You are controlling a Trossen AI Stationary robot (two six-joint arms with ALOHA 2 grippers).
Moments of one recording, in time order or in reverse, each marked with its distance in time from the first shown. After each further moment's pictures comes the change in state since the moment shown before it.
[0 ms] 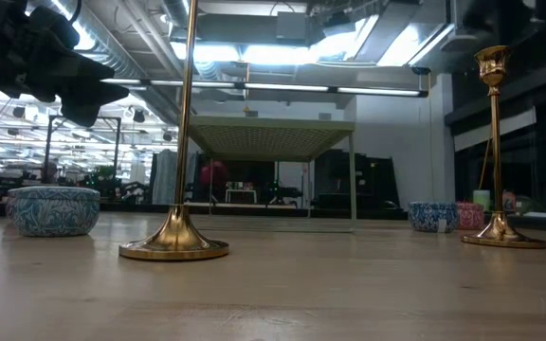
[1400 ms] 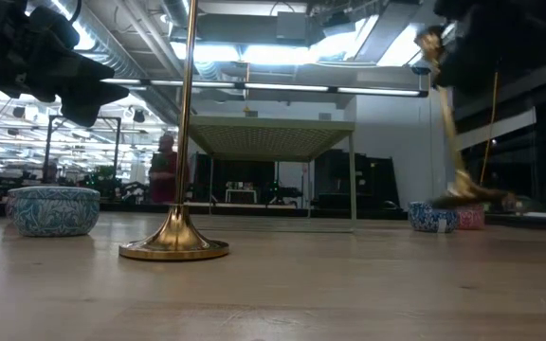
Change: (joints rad) left arm 0.000 0.000 0.000 0.001 0.000 0.000; right arm -0.003 -0.159 -0.543 0.886 0.219 0.110
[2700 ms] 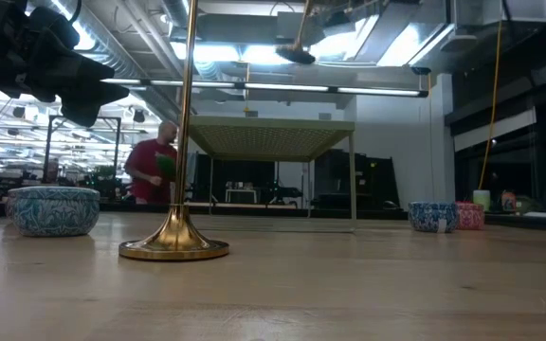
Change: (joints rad) left arm 0.000 0.000 0.000 0.000 0.000 0.000; right arm -0.580 0.402 0.853 -0.076 -0.350 -0.604
